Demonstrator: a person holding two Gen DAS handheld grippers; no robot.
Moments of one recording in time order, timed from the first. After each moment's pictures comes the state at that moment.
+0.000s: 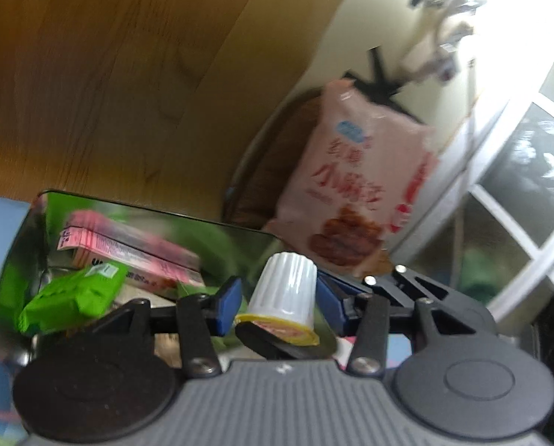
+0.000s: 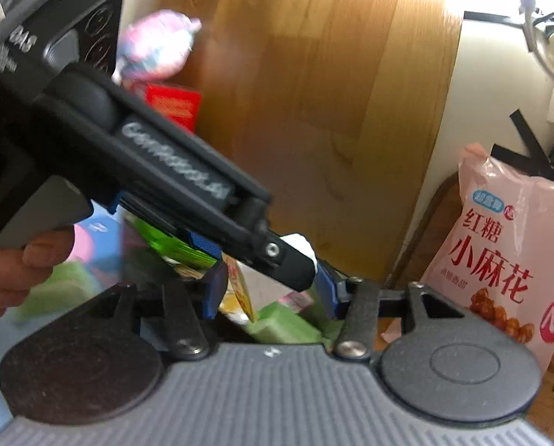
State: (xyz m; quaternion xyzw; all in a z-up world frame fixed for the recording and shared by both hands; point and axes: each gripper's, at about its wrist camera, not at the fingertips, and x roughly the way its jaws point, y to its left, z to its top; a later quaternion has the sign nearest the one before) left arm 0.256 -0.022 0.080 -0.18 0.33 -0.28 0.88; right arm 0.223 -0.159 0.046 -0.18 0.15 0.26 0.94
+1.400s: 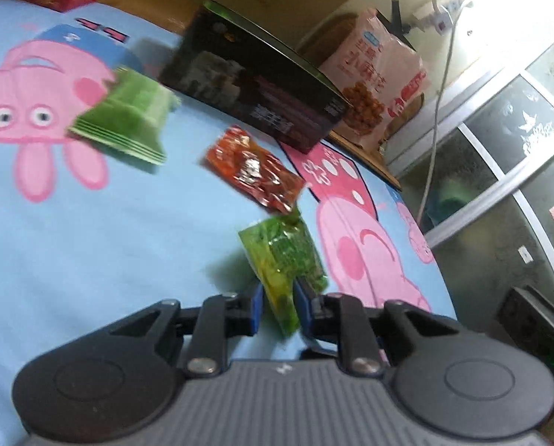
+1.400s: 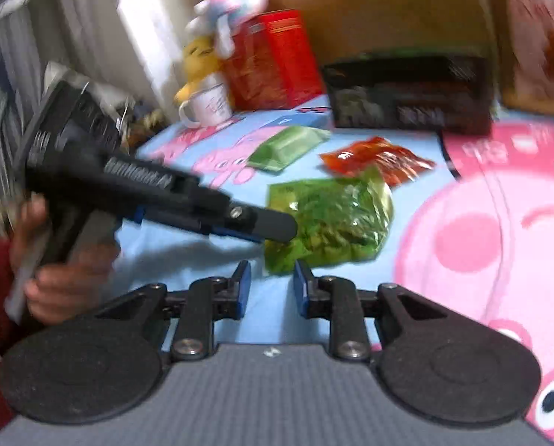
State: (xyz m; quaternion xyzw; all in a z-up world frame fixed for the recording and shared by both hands) left arm 0.041 0.069 0.001 -0.25 0.41 -0.26 0.84; right arm 0.009 -0.153 0.008 0.04 0.31 0.40 0.86
